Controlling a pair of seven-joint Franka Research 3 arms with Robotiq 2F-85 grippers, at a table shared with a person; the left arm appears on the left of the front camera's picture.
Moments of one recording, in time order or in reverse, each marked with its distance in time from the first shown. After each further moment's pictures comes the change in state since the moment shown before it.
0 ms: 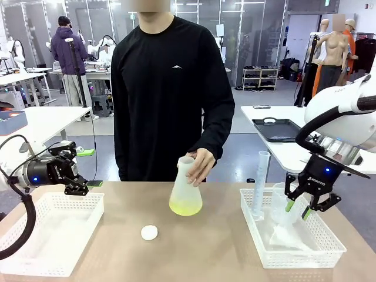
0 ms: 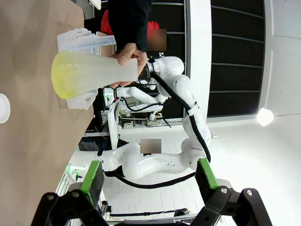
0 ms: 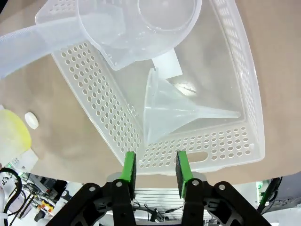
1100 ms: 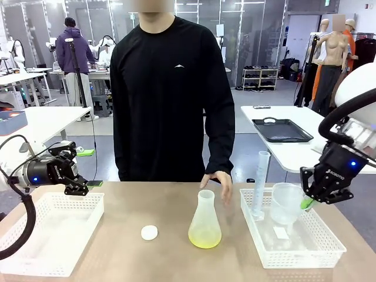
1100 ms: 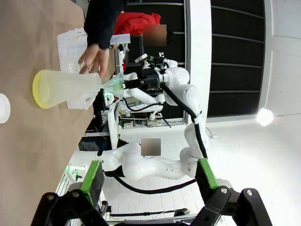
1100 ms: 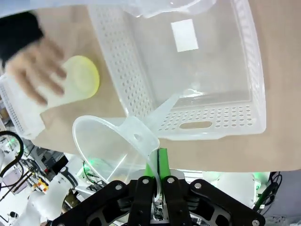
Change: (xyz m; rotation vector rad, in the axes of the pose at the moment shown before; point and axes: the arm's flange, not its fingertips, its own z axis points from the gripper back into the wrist) left arm 0.000 0.000 0.000 0.000 0.000 0.000; right arm -0.041 -0.019 0.033 0.098 -0.011 0.123
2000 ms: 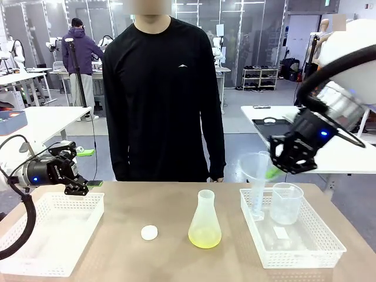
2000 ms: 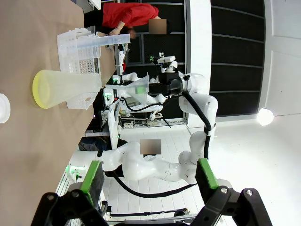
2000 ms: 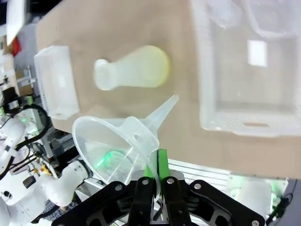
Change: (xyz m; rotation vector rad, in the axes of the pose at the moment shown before) left arm 0.000 0.000 0.000 0.000 0.000 0.000; right arm -0.046 0.081 0.045 0.113 -0.061 0.155
